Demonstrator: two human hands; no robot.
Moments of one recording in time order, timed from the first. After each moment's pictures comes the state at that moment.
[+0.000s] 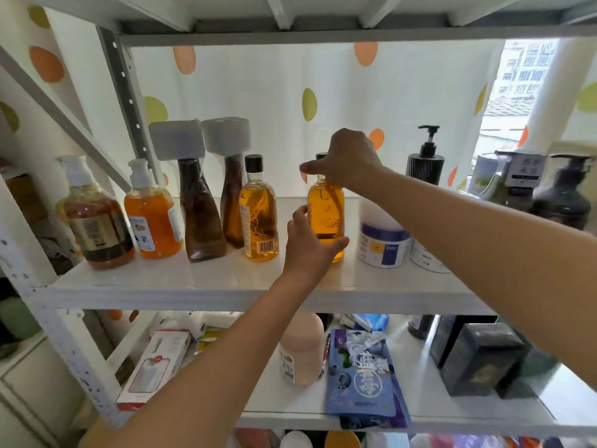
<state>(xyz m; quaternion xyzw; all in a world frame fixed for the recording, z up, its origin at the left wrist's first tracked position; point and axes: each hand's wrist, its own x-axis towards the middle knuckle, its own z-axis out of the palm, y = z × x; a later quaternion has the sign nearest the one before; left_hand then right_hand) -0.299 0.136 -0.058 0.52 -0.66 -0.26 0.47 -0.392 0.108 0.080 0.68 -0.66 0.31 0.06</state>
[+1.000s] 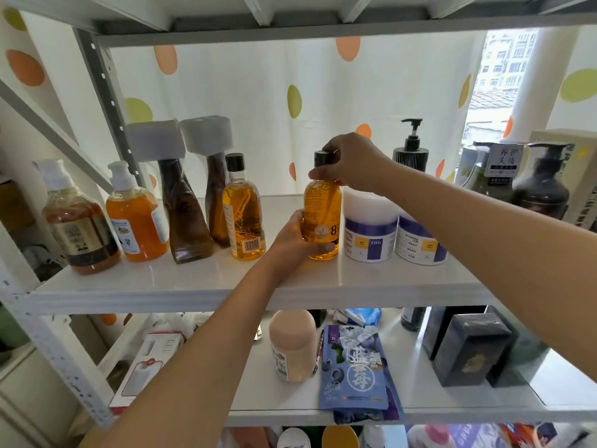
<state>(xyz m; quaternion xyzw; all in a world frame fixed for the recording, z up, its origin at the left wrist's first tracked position) -0.288 0.111 -0.061 0.42 -0.72 -0.43 0.37 -0.435 0.131 0.070 0.73 -0.60 0.33 -0.06</state>
